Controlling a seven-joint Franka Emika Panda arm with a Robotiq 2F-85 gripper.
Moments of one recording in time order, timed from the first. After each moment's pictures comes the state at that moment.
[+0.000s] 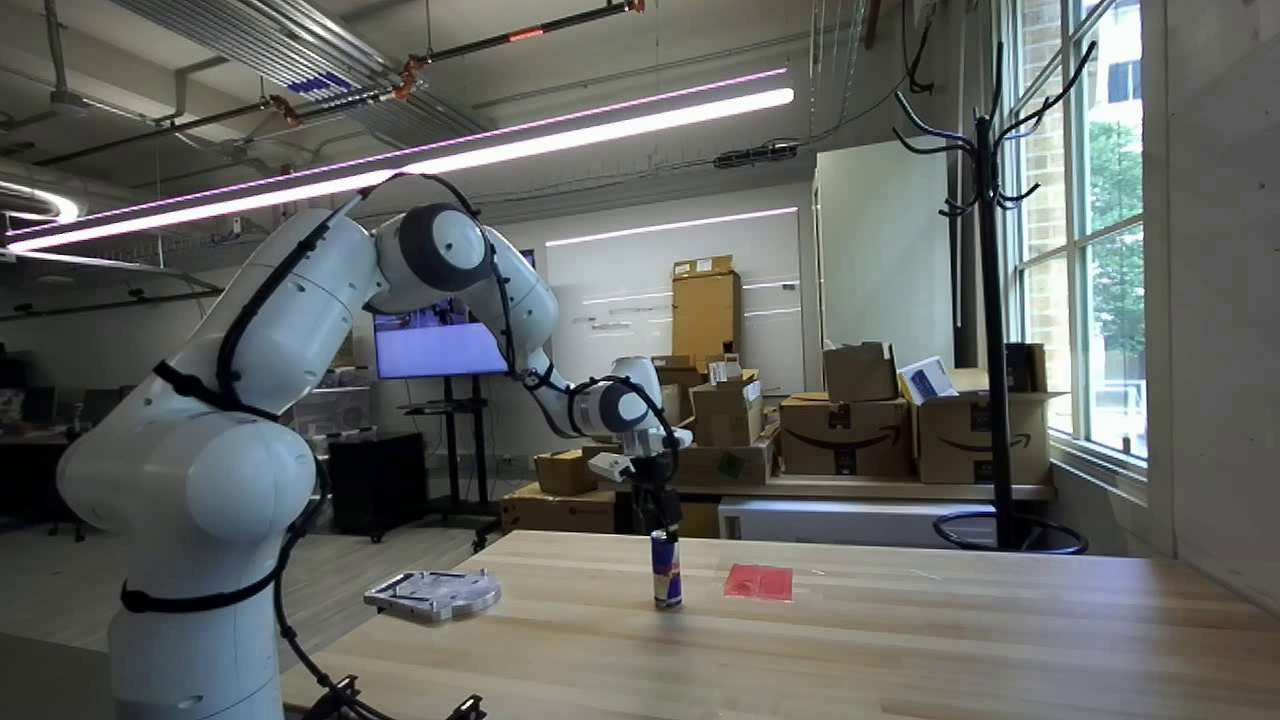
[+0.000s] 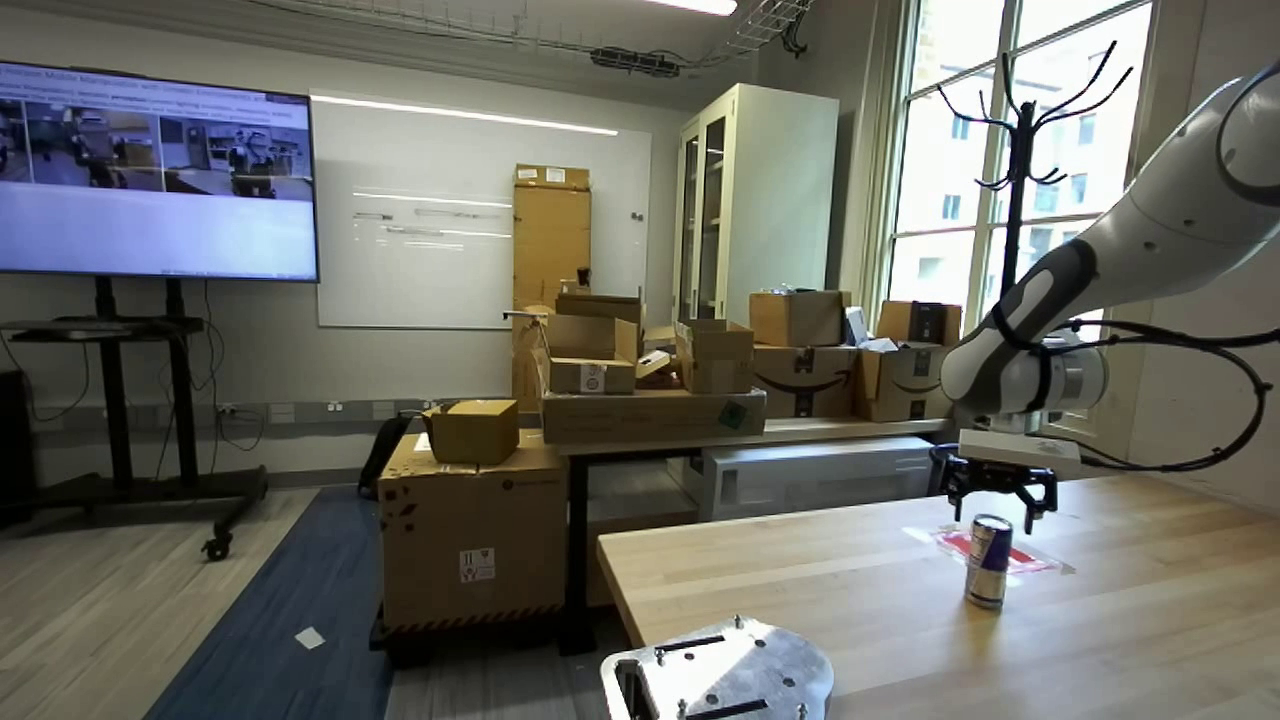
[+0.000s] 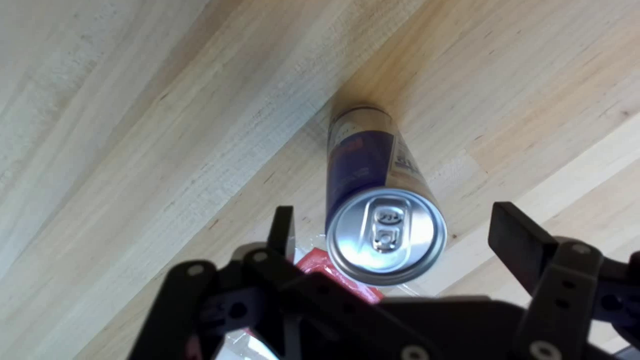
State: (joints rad) arm -0.14 0.60 -0.24 -1.80 0.07 2.47 0.36
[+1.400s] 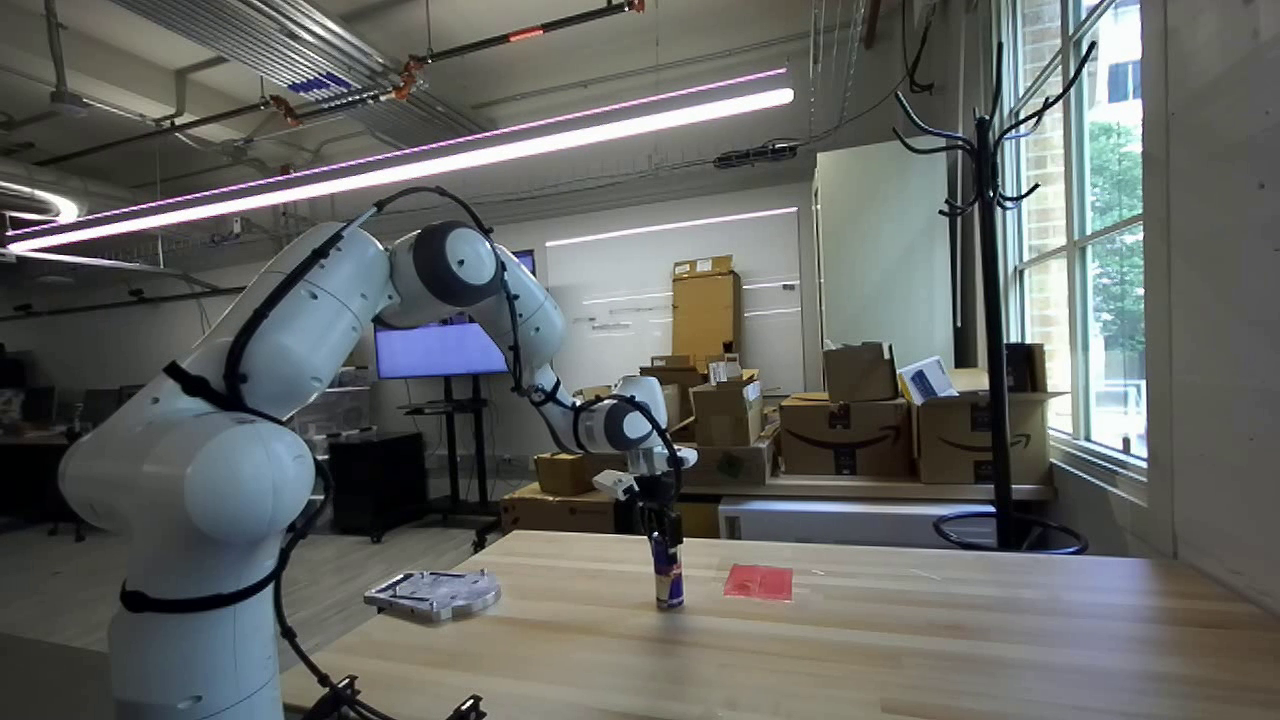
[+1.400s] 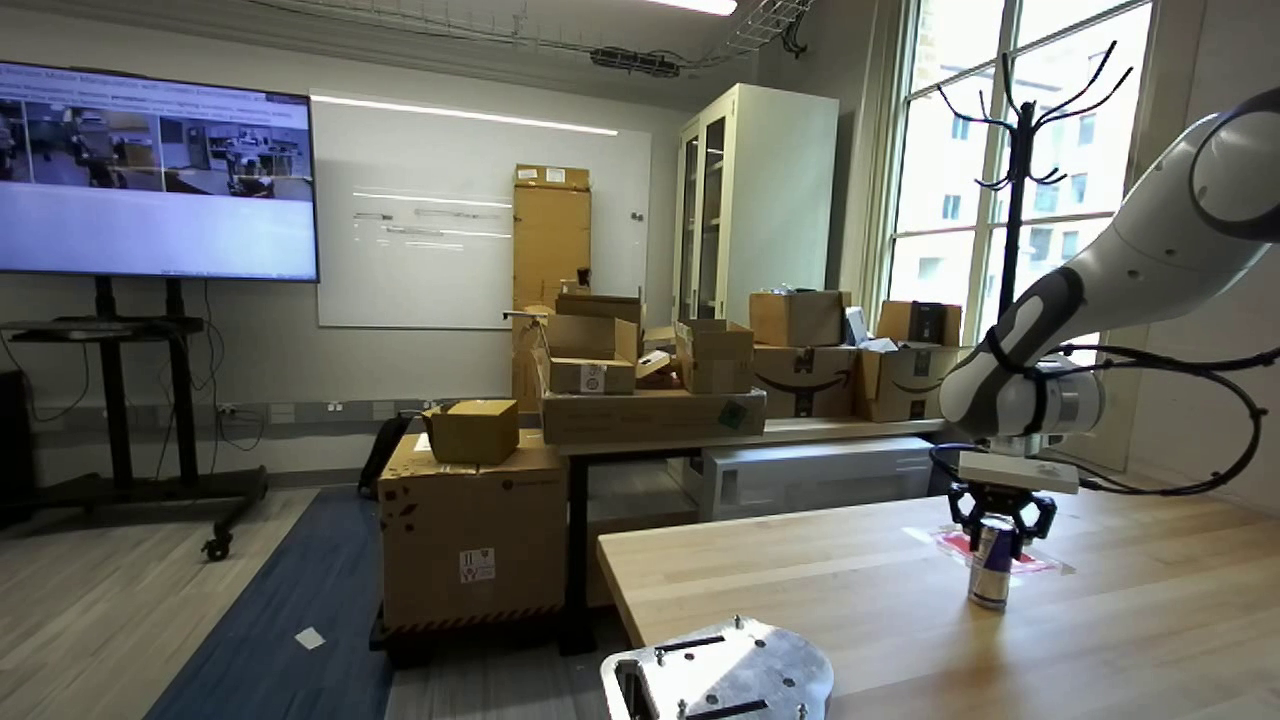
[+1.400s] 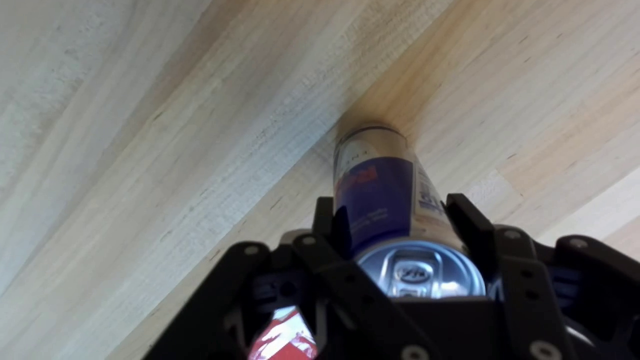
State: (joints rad) arm -0.15 0.67 -0.24 -1.77 0.09 2.49 0.36
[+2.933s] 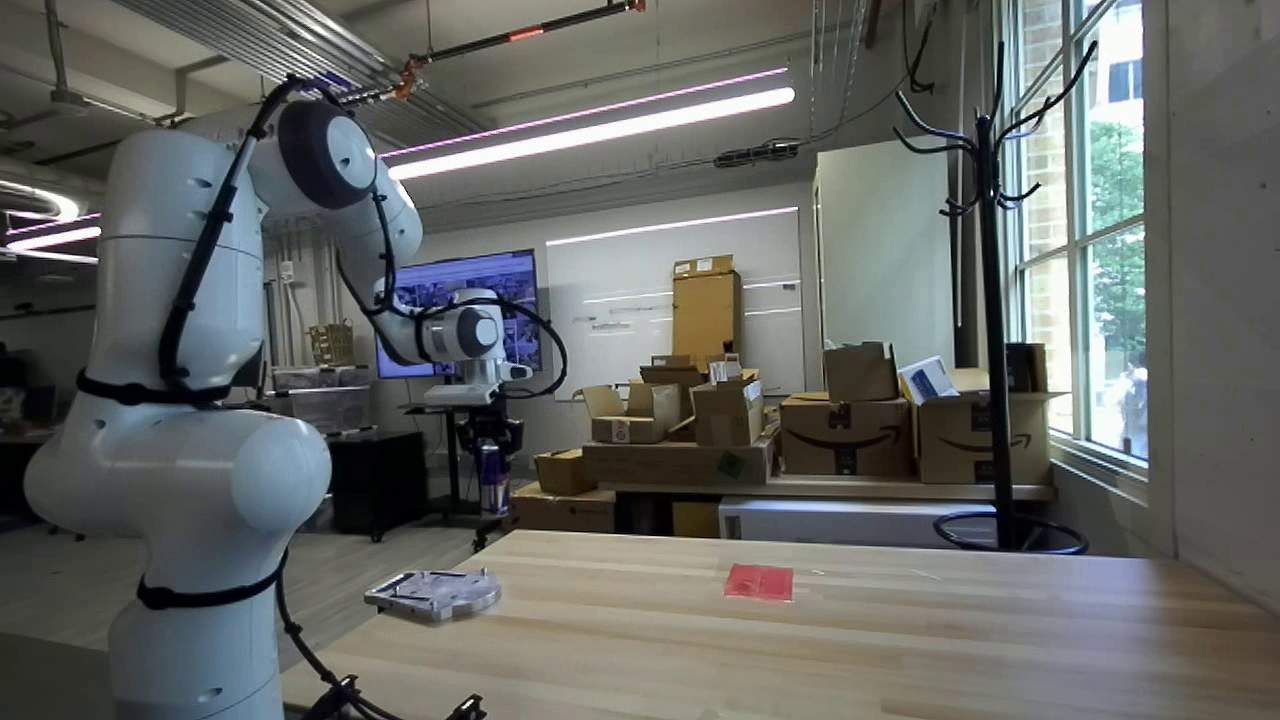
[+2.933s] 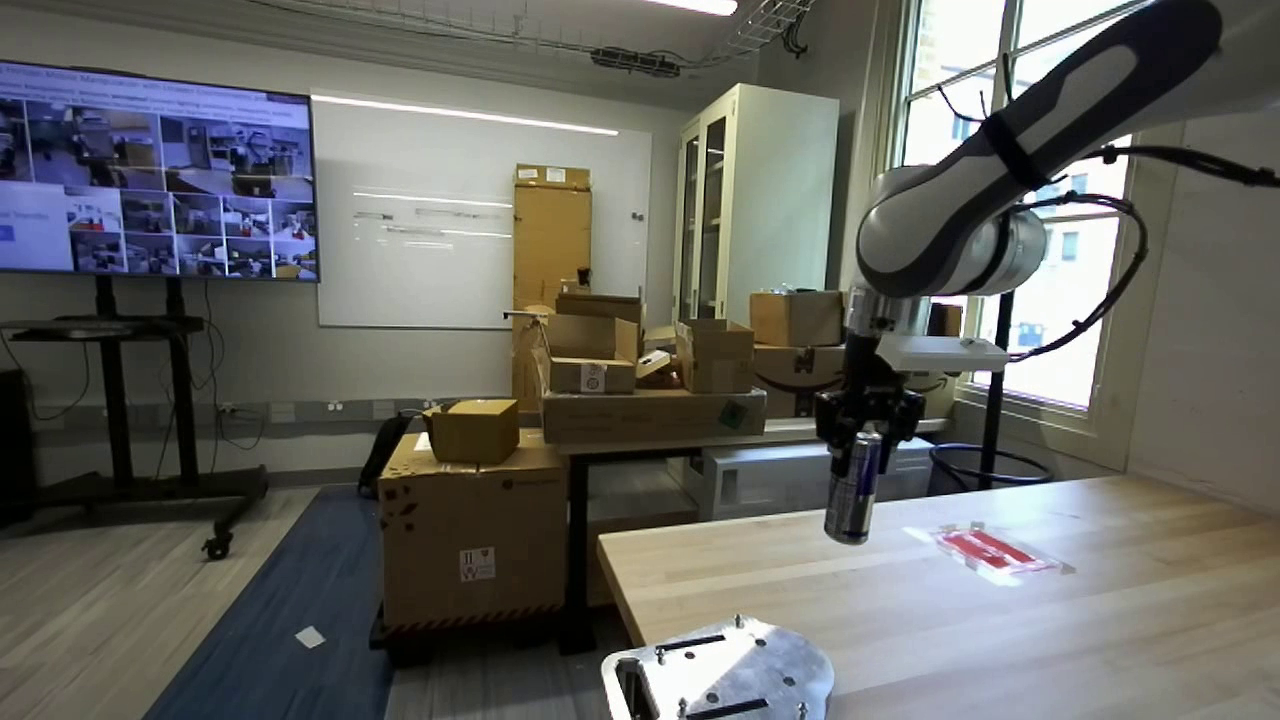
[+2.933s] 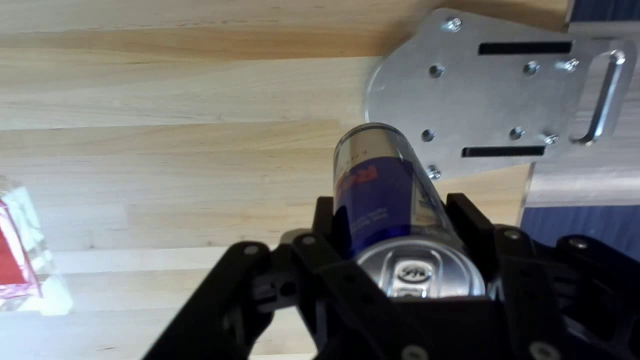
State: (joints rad) arm 0.09 0.09 0.04 -2.14 -0.02 2.32 0.10
